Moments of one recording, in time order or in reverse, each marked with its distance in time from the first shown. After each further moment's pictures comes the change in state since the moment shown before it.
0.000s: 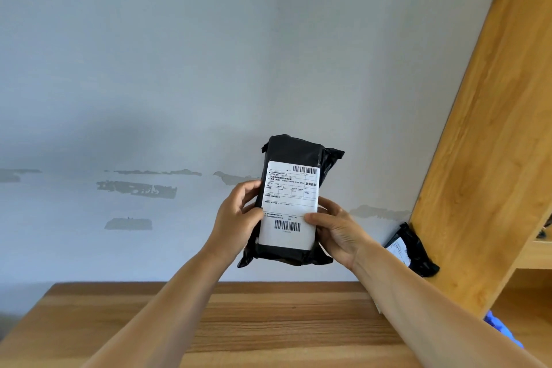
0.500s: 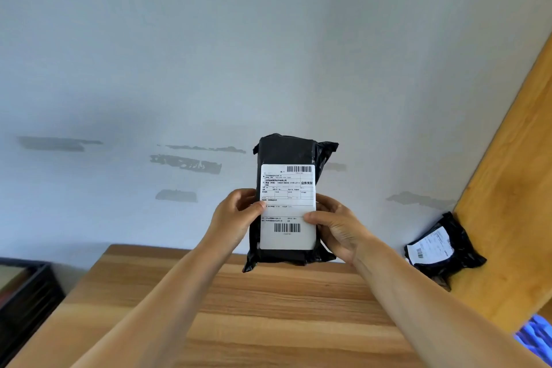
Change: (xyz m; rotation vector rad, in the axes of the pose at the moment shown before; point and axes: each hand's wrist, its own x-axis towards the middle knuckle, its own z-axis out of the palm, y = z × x) left_hand -0.034 -0.024 -0.091 0.087 0.096 -0.242; right_hand 0.003 0.065 0.066 -0.079 -0.045 0.100
